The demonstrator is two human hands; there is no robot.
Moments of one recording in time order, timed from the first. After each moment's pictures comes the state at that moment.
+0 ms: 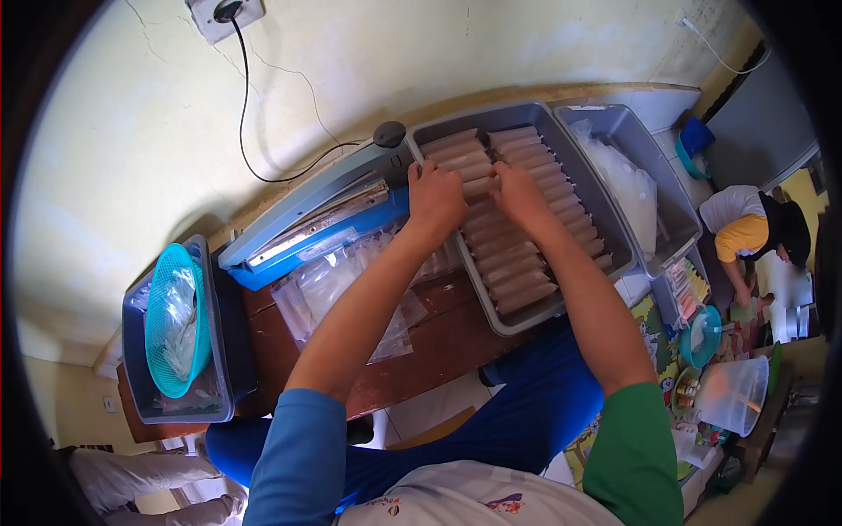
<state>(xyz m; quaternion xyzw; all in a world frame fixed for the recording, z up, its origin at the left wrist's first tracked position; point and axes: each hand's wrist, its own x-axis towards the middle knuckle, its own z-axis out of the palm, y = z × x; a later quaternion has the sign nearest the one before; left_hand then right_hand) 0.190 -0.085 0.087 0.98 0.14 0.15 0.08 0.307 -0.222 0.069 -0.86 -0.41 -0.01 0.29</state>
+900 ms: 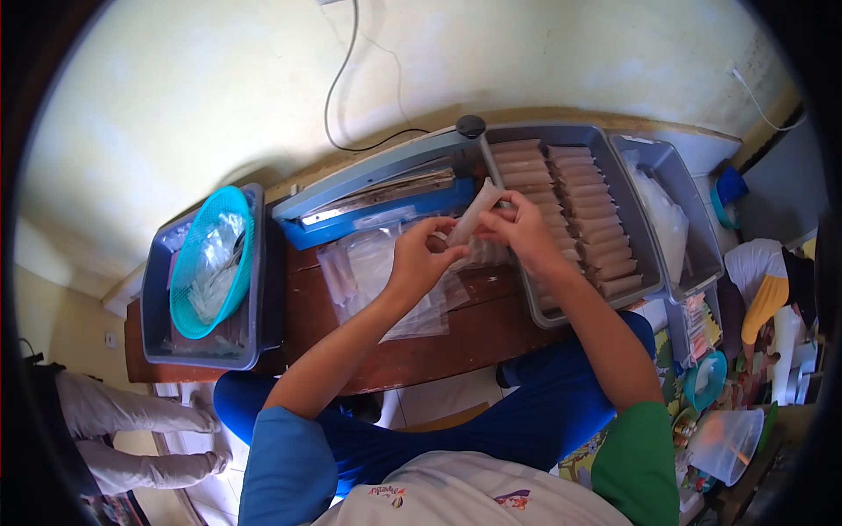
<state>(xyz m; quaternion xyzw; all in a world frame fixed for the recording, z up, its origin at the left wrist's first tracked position) 0.021 -0.084 0.100 0.77 0.22 0.25 0.54 0.182 -0.198 0.113 -0.55 -0.28 0.40 0.68</state>
